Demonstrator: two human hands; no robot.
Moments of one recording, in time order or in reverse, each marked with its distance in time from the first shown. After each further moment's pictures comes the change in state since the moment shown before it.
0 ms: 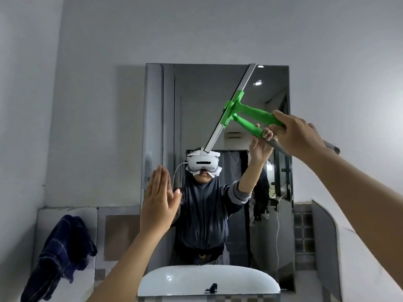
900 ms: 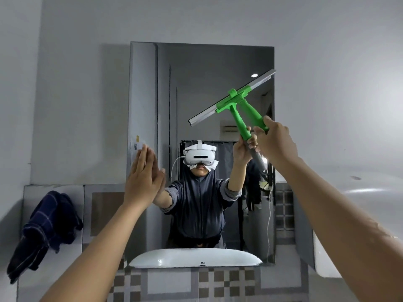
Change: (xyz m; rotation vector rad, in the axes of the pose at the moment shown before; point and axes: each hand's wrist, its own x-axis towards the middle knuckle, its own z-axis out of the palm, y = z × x) left_hand 0.001 0.002 -0.003 0.071 -0.068 -0.039; right_hand -0.053 -0.002 0.036 0.232 0.044 0.306
